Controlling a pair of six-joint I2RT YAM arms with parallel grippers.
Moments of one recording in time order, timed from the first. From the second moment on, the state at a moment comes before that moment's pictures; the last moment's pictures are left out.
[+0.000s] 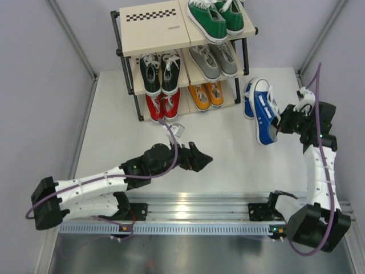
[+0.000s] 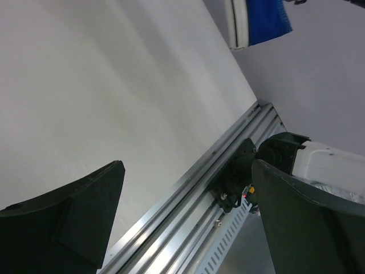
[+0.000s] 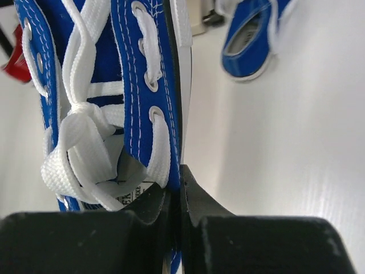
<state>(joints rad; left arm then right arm) -1.07 0.96 0.60 0.12 -0.11 -0.78 -0.30 1.03 0.91 -0.47 -0.59 0.07</state>
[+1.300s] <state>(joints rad) -1.32 1.43 0.76 0.73 -0.45 -0.53 0.15 0.82 0.78 -0.31 -0.81 0.36</state>
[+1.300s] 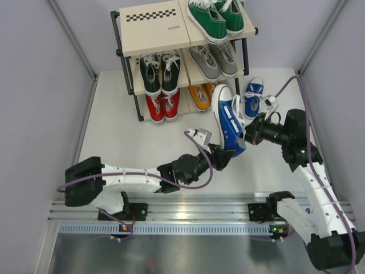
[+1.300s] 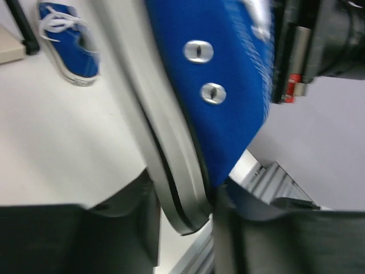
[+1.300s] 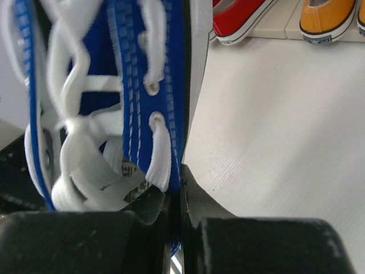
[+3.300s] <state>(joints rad) -1.29 0.80 0.26 0.47 0.07 -0.66 0.26 1.00 0.87 -0.36 -1.10 -0.04</state>
